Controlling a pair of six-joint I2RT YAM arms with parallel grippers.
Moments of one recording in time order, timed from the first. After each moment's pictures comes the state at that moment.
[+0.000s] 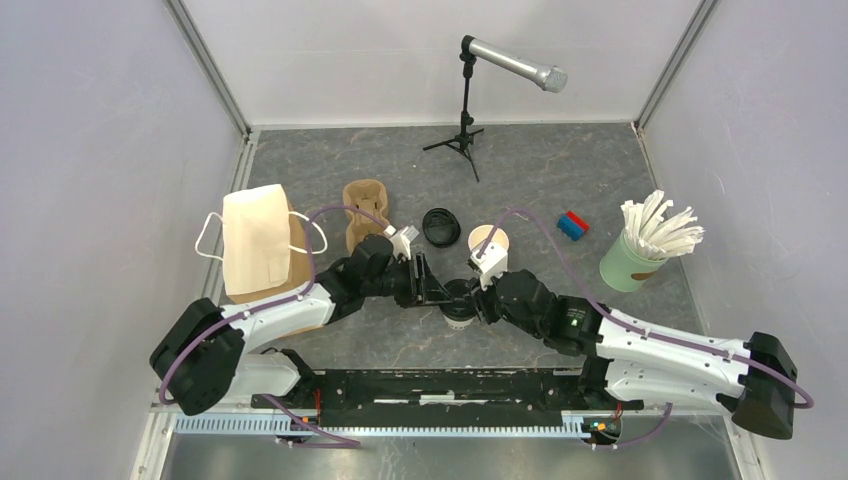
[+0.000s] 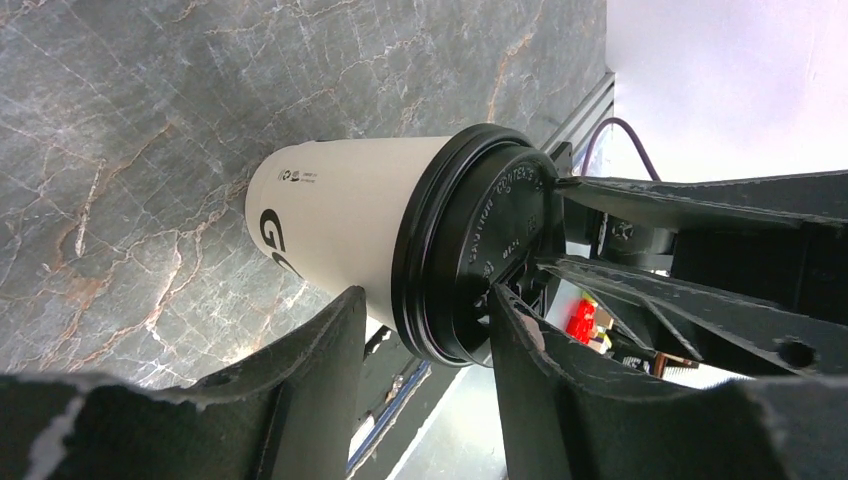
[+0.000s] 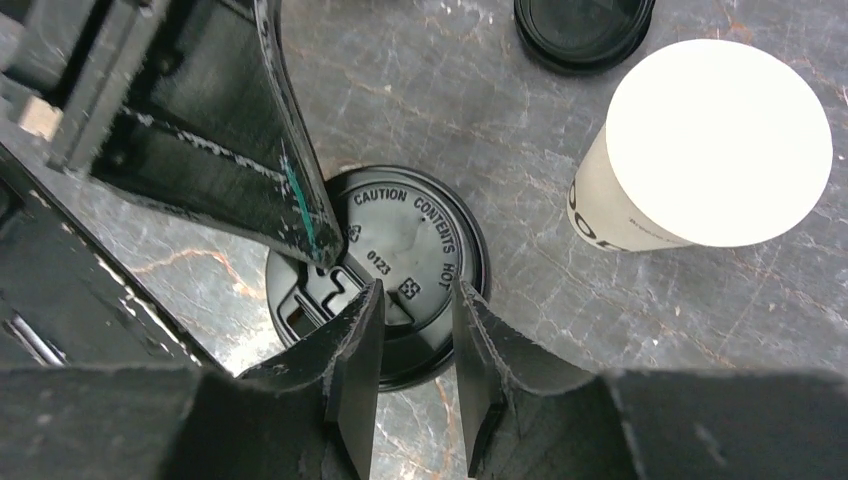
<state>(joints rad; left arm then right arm) -0.76 1.26 0.55 0.14 0.44 -0.93 1.12 0.93 0.61 -0.23 0.32 0.23</state>
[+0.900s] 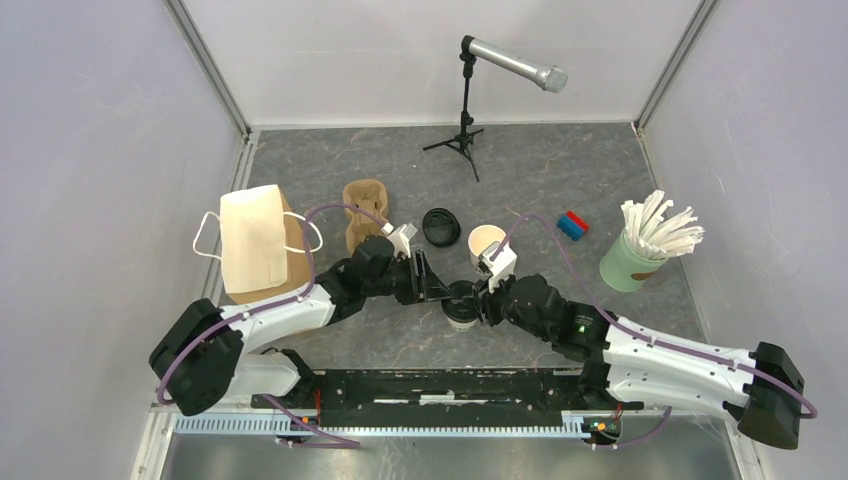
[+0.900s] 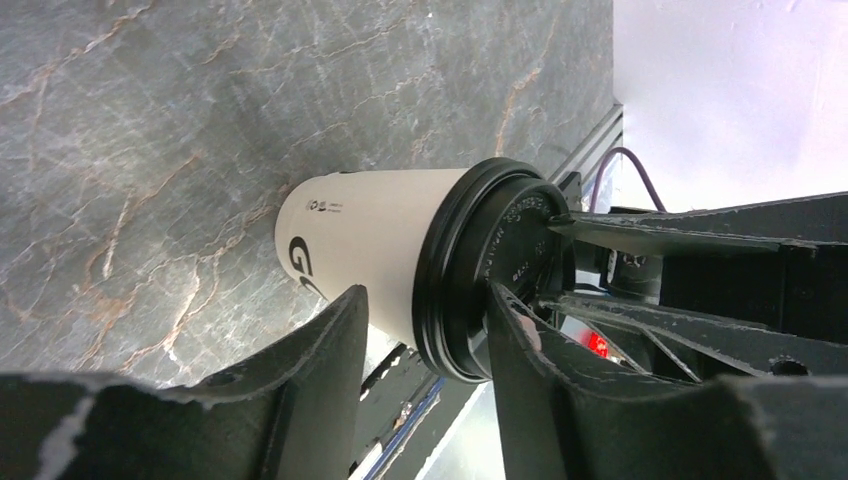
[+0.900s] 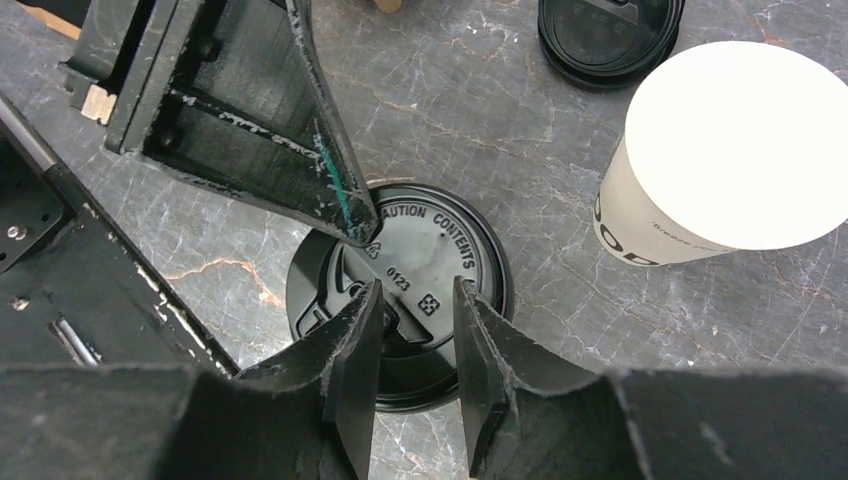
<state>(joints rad) -0.78 1.25 0.55 0.15 0.35 -0.92 1.10 0.86 0.48 -0.05 0.26 0.25</state>
